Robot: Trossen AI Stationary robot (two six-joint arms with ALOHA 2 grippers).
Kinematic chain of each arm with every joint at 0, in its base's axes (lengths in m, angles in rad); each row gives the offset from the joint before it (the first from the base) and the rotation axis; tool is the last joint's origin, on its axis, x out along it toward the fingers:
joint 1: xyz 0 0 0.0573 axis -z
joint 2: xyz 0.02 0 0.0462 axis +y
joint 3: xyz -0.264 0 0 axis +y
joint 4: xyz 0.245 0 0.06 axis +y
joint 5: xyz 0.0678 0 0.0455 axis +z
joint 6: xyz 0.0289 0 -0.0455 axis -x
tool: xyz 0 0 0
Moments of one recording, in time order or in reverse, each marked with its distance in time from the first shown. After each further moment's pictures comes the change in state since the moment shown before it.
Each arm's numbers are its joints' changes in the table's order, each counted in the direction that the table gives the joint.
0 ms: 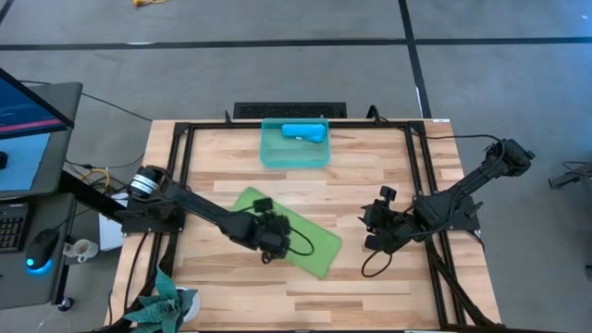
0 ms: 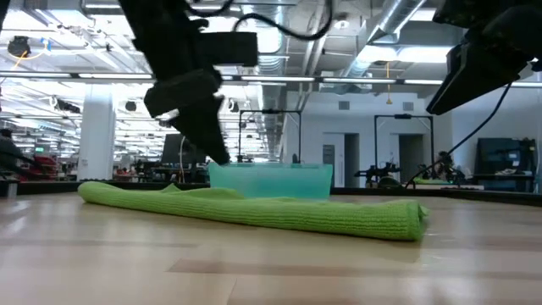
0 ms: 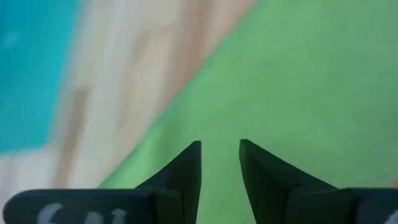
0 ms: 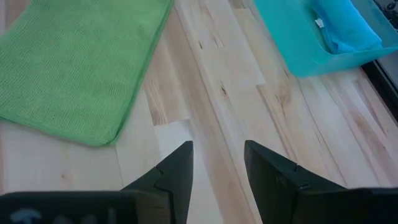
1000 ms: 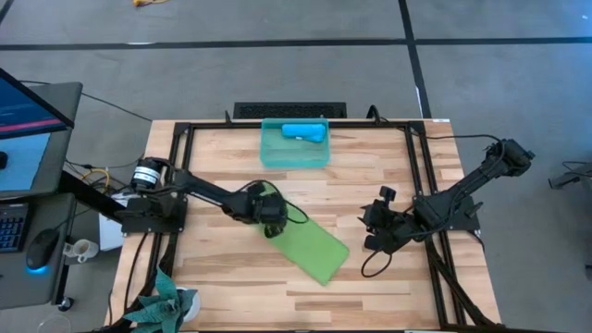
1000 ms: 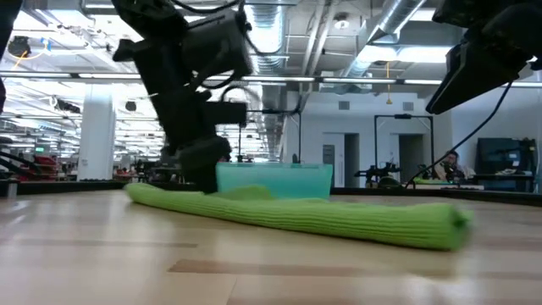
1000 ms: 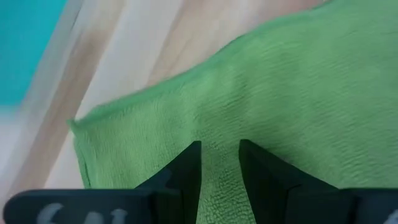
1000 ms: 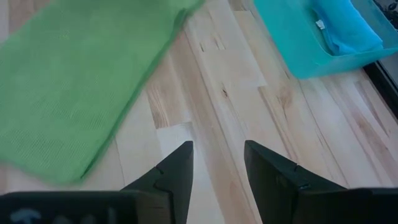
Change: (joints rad) left arm -0.216 -0.006 0.223 -0.275 -0.093 0.011; right arm 0.000 0.000 0.000 -0.011 -0.001 0.000
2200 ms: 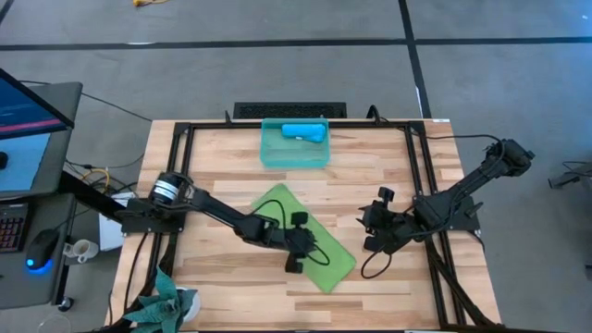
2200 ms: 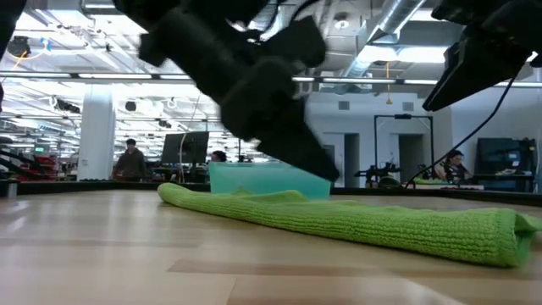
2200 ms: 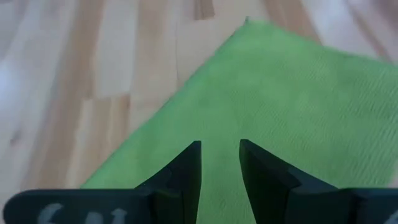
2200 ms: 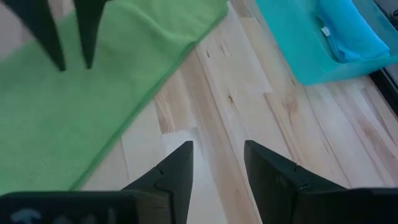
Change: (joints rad) left arm 0.153 0.195 -0.175 -0.543 -0.226 -0.400; right arm 0.000 0.000 0.005 -0.039 0.002 0.027
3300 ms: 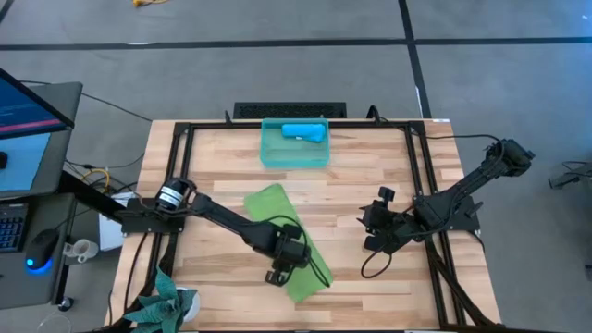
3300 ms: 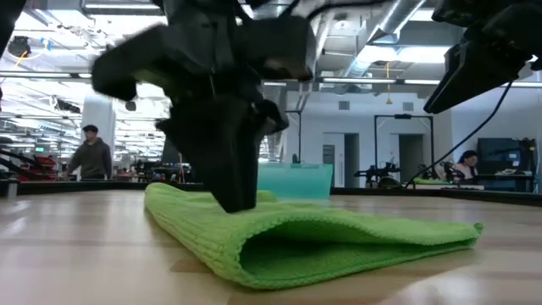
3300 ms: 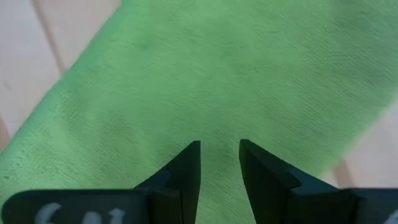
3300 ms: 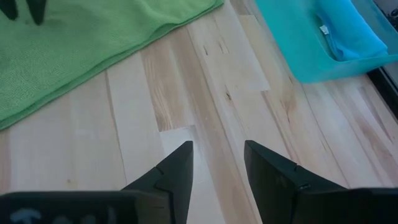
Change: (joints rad) left arm 0.064 0.054 -0.305 0.795 -0.223 -0.034; right arm 0.000 0.000 0.004 0.006 -0.001 0.000
